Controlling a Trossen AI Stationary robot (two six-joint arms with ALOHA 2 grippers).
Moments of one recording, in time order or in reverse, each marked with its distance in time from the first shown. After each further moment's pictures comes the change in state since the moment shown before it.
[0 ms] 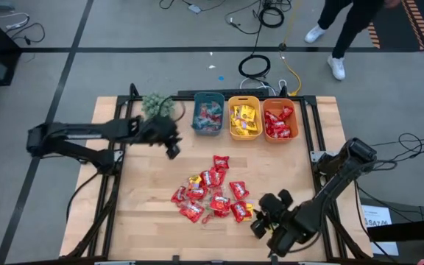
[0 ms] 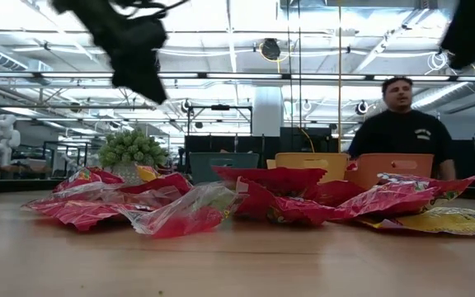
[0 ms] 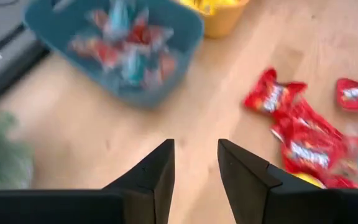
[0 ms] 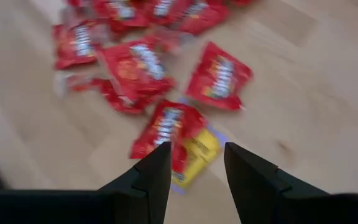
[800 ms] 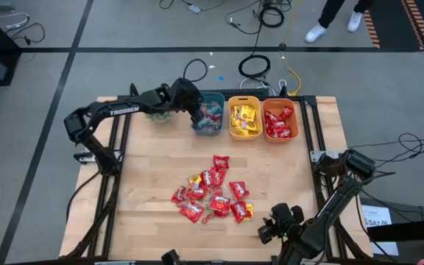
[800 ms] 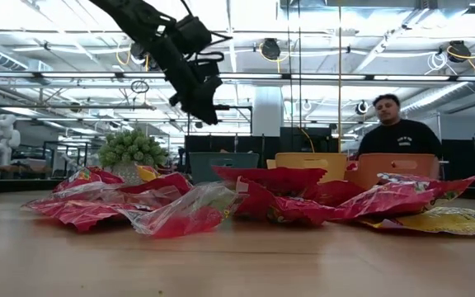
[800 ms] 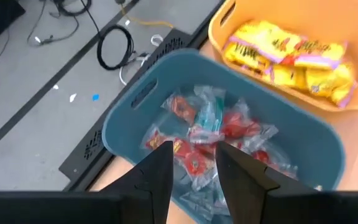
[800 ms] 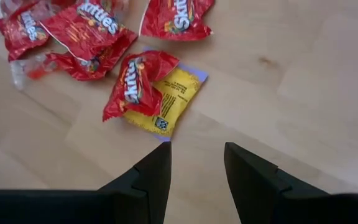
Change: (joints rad) left arm 0.363 0.488 0.355 0.191 0.079 0.352; right arm 0.136 0.119 0.000 -0.086 -0.051 0.505
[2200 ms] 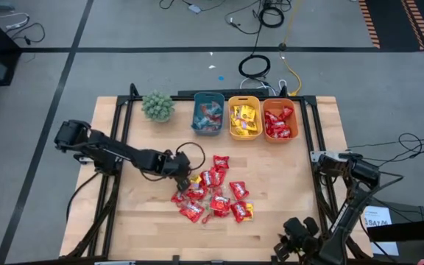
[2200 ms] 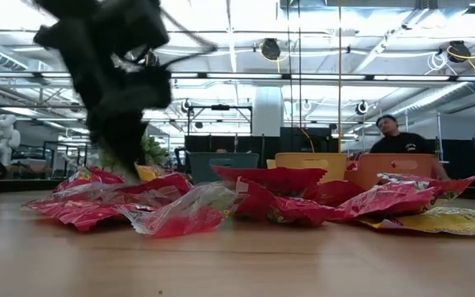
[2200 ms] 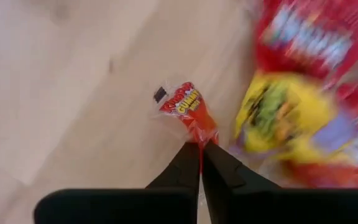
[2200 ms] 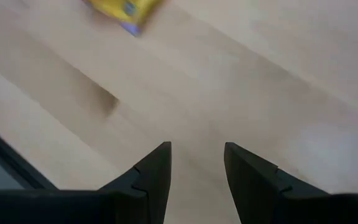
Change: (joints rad) left arm -0.710 -0.080 -0.447 -0.020 -0.119 -0.748; right arm 0.176 0.050 0.000 0.035 -0.140 0.020
